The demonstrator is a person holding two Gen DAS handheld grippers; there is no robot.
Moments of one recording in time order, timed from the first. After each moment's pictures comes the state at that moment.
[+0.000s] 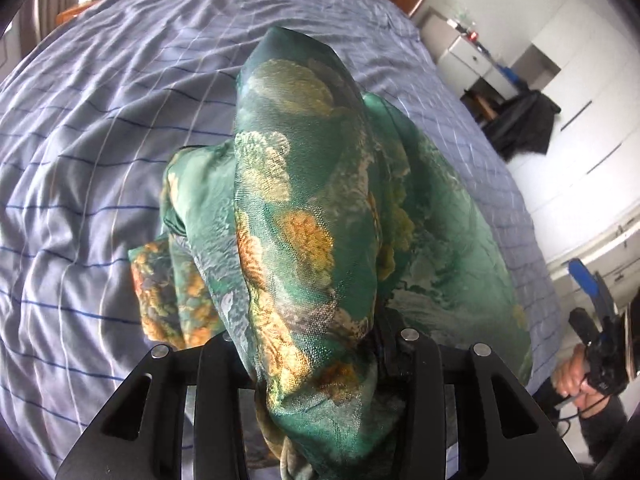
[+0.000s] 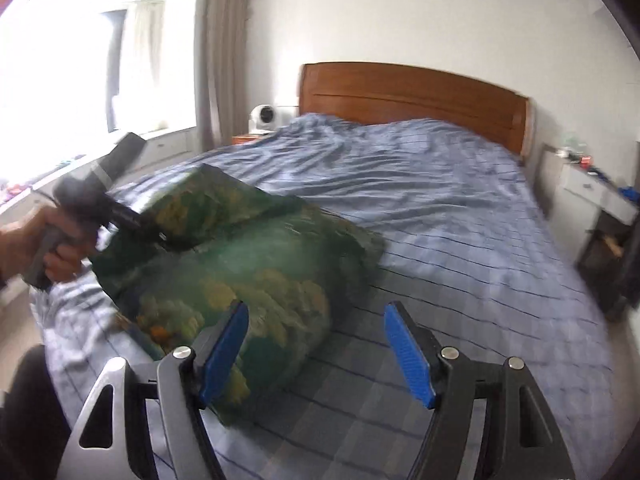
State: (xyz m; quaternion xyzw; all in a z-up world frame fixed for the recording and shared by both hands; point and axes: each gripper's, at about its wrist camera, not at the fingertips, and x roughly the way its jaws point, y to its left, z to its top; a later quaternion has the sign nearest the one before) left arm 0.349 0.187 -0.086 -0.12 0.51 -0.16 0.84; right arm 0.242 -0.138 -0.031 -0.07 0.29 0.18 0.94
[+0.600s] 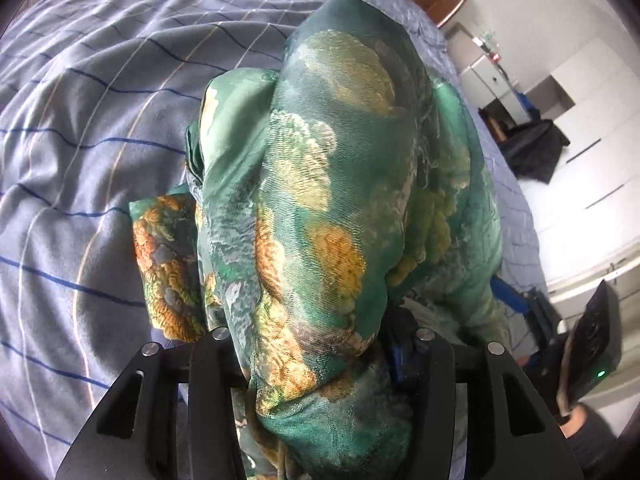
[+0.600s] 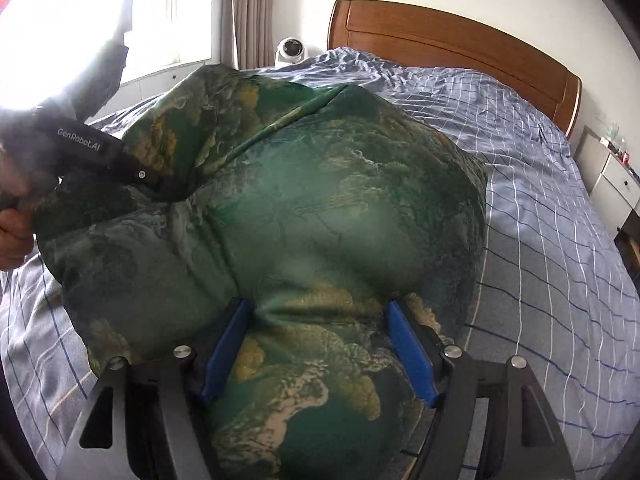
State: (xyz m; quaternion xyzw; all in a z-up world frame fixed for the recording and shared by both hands) left arm 0.350 0.218 -0.146 -0.18 0.52 -0.14 0.82; right arm 0.307 -0.052 -0.149 -0.13 0.39 0.18 0.89
